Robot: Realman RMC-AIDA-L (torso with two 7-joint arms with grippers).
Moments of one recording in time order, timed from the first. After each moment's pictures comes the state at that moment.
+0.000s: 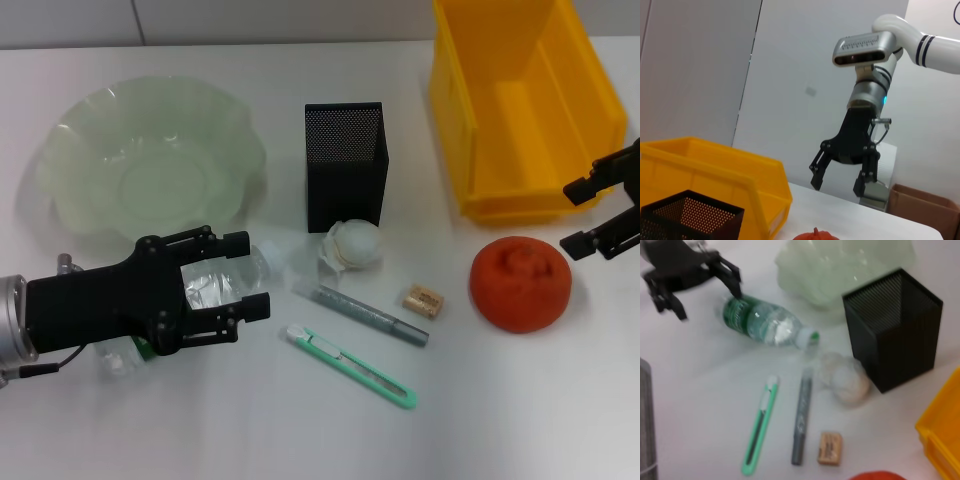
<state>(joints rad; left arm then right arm) -0.38 -1.95 1.22 0.40 1.40 1.66 -1.08 0.74 1.88 -0.78 -0.93 -2.44 -1.87 1.76</state>
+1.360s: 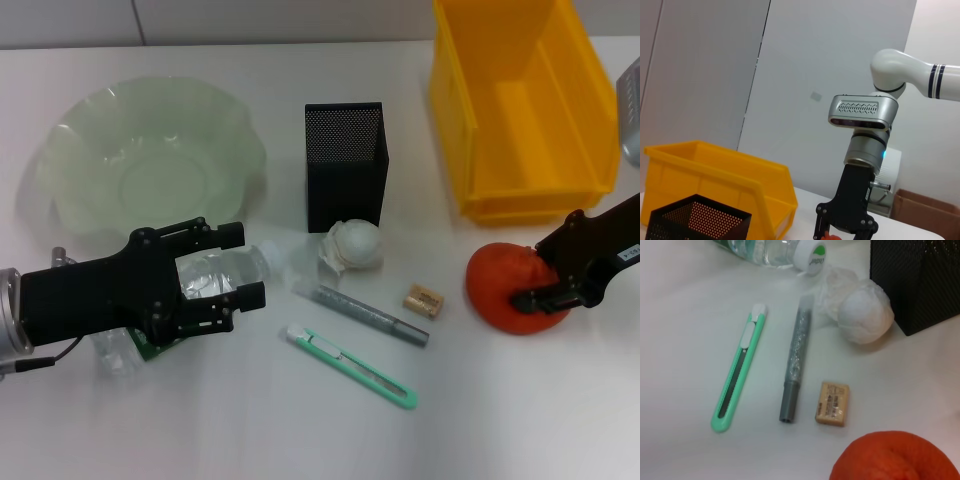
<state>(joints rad) -0.39 -1.94 1.20 0.40 1.40 1.67 -1.09 0.69 2.01 -0.96 -0.87 -2.54 -1.61 1.69</state>
